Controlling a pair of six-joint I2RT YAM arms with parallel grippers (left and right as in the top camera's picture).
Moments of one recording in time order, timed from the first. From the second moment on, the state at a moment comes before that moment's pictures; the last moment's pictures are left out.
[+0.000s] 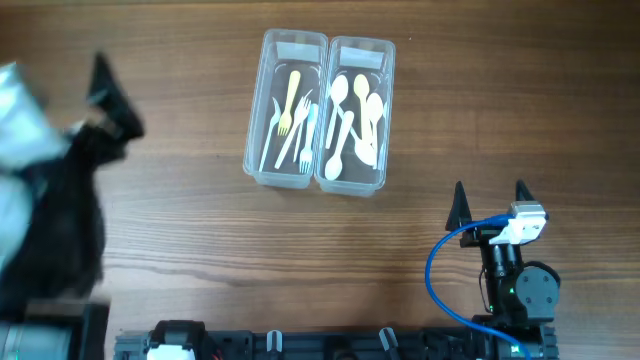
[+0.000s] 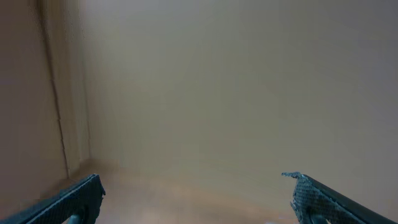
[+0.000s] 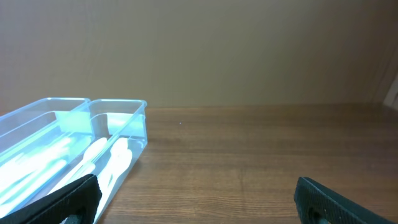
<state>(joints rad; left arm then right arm) -0.06 0.81 1.34 -0.49 -0.30 -0.14 -0.02 0.02 0.01 0.00 -0.04 0.03</state>
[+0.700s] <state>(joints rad) -0.06 0.26 0.91 -0.66 -0.02 -0.16 -0.02 0.01 0.01 0.00 -0.04 0.03</state>
